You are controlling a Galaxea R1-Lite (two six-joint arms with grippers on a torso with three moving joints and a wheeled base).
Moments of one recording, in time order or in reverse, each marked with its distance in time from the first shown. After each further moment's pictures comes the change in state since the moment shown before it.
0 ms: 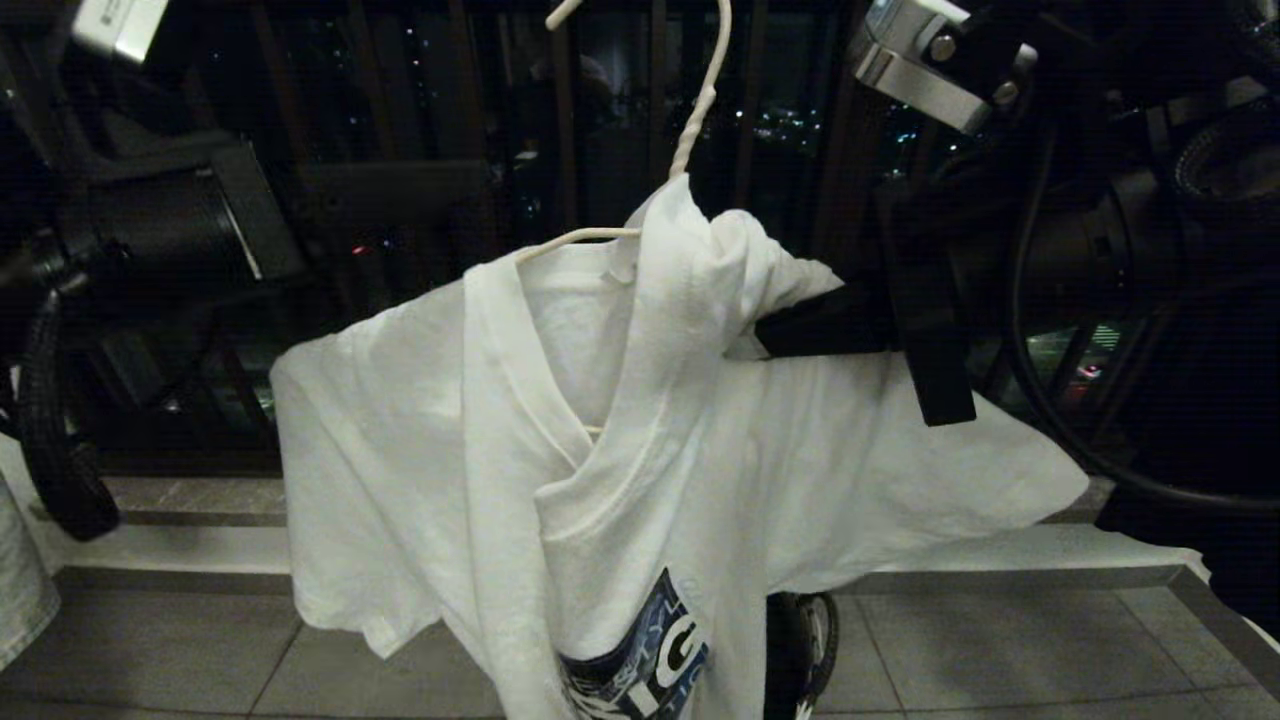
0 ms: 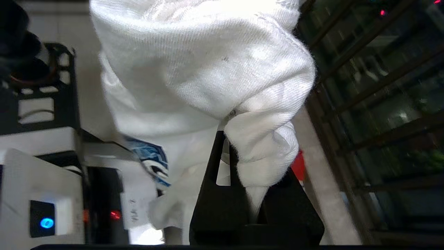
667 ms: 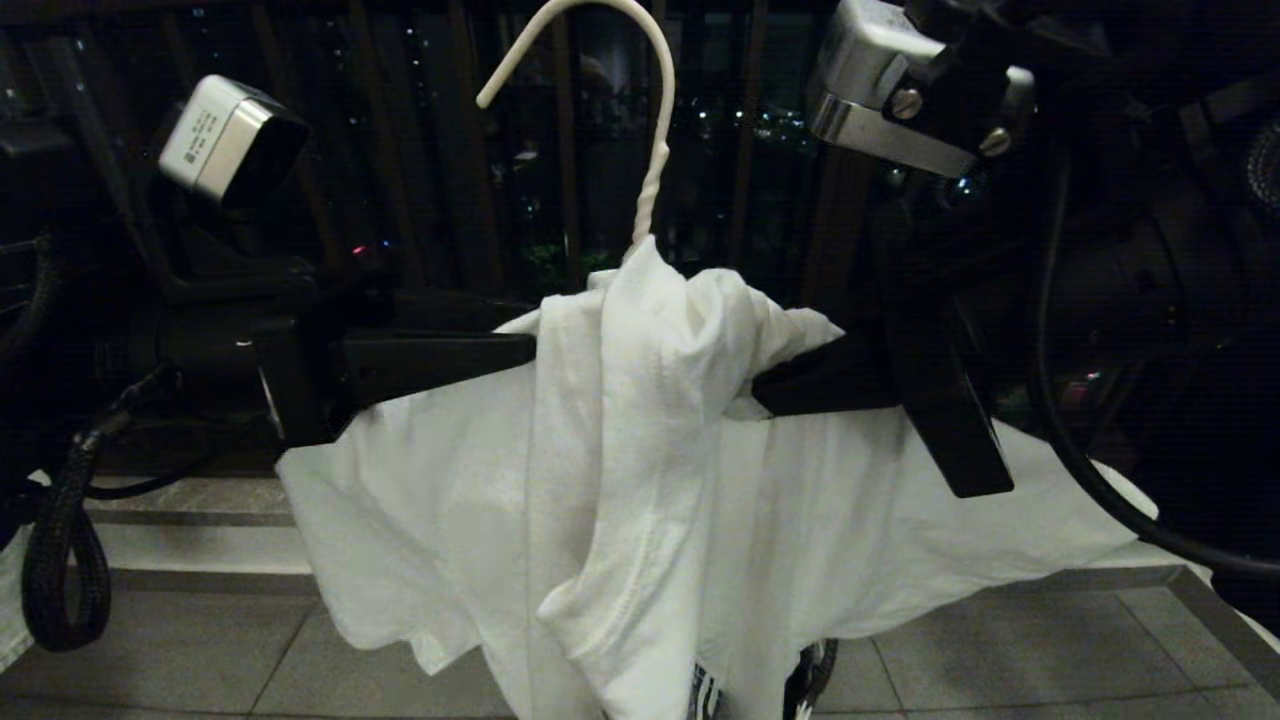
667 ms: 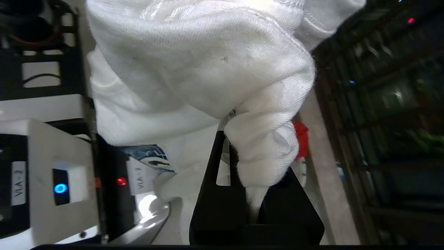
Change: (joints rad) left arm -0.060 0.020 0.130 0.009 -0.265 0.204; right arm 0.130 0.009 -0.099 0.202 -0.165 -0.029
